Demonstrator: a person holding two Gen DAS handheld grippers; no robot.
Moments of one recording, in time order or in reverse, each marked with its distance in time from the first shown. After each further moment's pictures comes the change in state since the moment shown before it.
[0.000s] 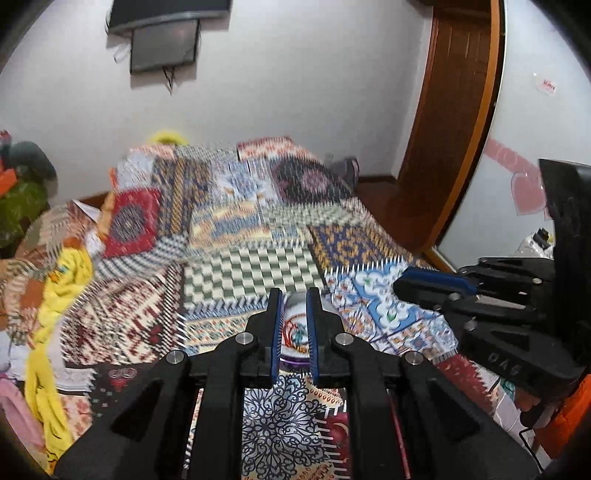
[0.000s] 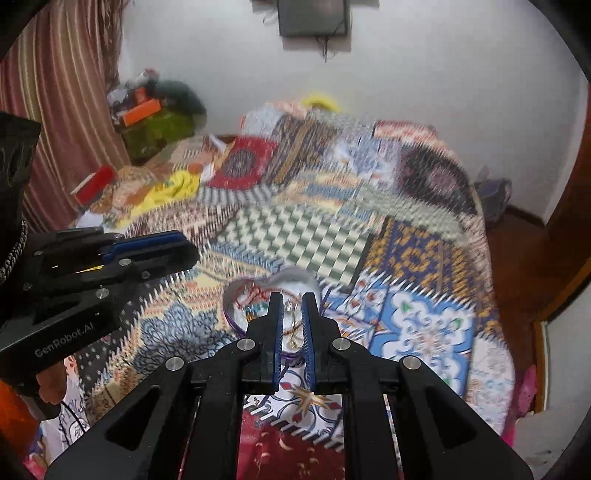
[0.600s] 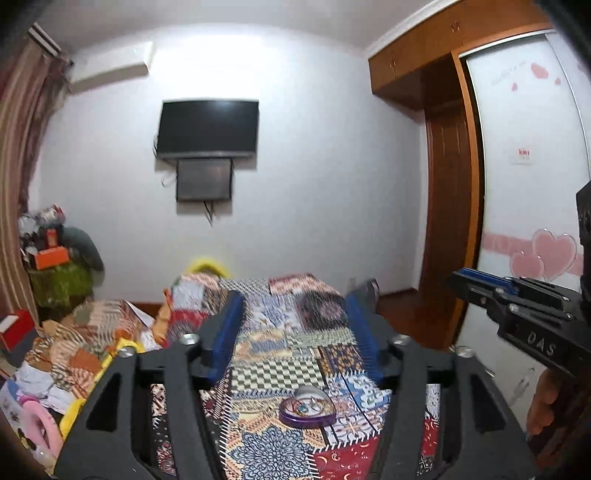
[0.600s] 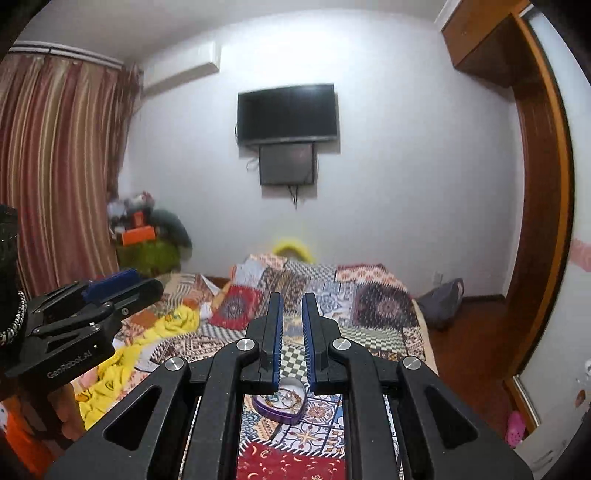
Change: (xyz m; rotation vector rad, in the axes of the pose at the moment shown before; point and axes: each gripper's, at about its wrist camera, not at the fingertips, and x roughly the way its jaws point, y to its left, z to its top) left arm -0.190 -0.055 -0.009 0.031 -0.523 0.146; right arm -0.186 0.046 -0.013 0.035 -0.533 -0.139
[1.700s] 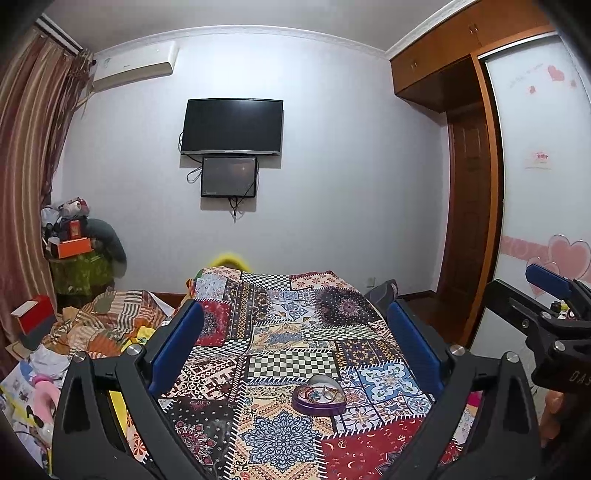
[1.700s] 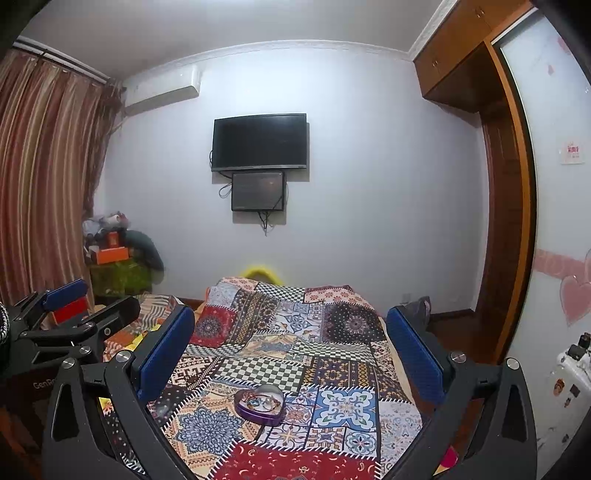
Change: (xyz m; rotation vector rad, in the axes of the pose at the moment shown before) left arm -0.018 0.003 -0.014 -0.035 0.021 0.089; right arm -0.034 0.013 -0.015 0.004 -0.089 -0.134
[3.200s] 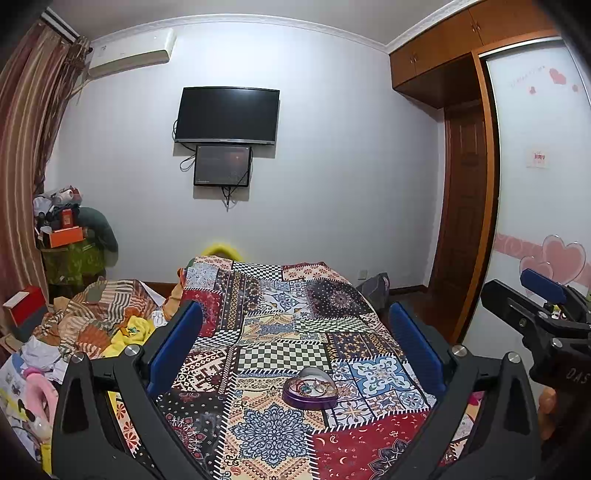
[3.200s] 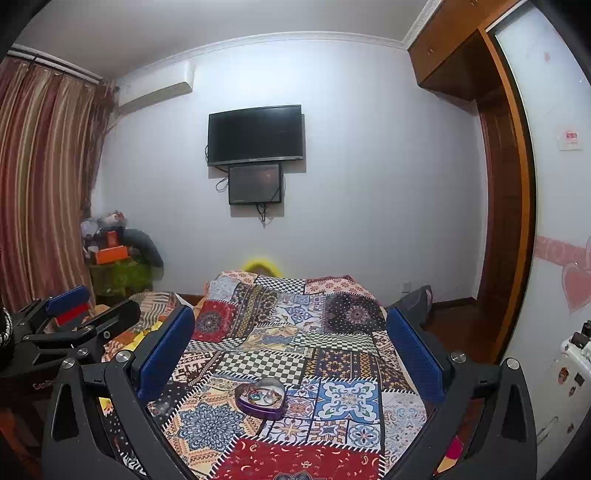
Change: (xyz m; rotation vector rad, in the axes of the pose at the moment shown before) left arm 0.004 0.004 0.000 -0.021 0.037 -0.040; right arm 0.003 -0.007 0.001 0.032 0.031 -0.001
